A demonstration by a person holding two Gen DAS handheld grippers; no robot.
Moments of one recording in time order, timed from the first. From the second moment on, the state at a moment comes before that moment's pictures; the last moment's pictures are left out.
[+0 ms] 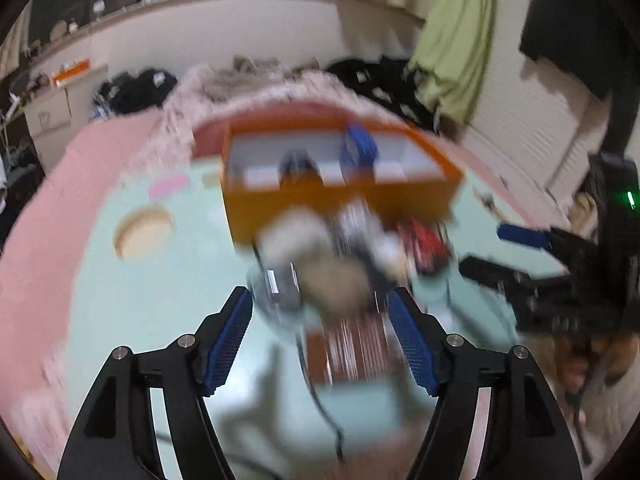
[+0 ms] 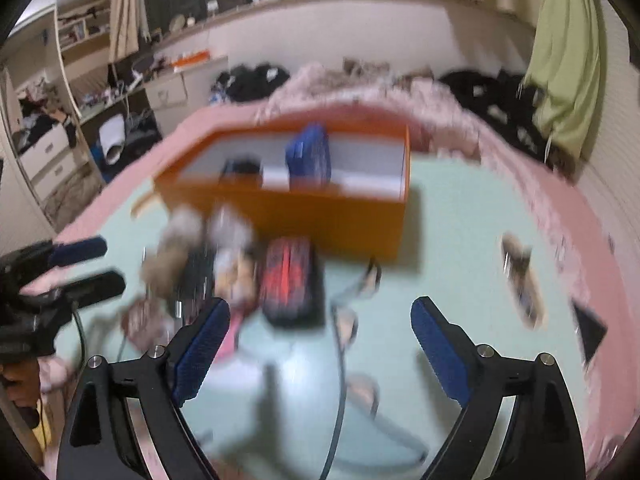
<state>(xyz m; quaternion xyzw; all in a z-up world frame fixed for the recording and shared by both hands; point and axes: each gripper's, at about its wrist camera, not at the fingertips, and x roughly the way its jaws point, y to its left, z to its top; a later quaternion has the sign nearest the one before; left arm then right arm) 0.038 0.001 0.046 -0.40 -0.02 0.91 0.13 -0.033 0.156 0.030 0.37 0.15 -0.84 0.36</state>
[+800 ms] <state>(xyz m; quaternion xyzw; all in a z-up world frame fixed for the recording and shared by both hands) 0.059 0.014 0.006 -0.42 0.02 0.90 0.08 -0.017 0.161 0.001 0.37 0.20 -0.84 0.35</state>
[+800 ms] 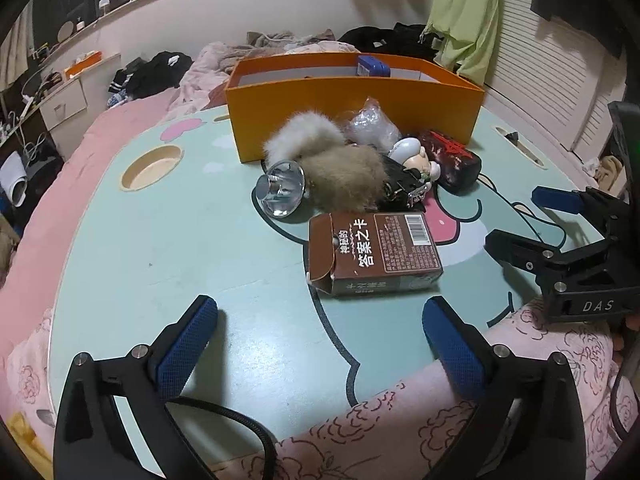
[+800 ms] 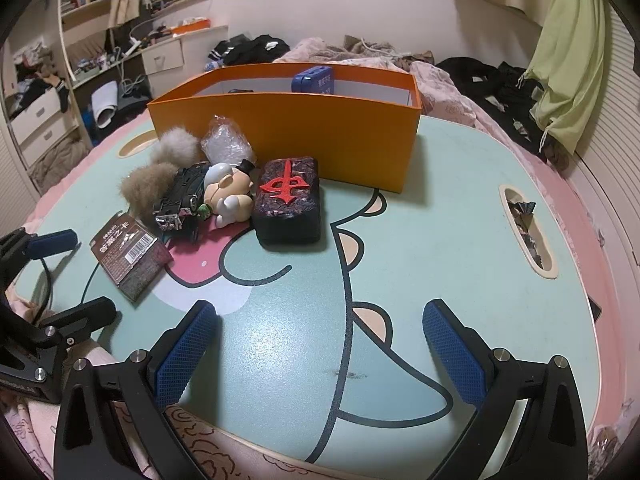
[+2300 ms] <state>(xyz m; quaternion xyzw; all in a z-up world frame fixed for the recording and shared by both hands) 0.056 -0.001 0.025 -0.39 -0.04 0.91 0.12 -0.057 0.143 0.044 0.34 0.12 -0.85 0.39</state>
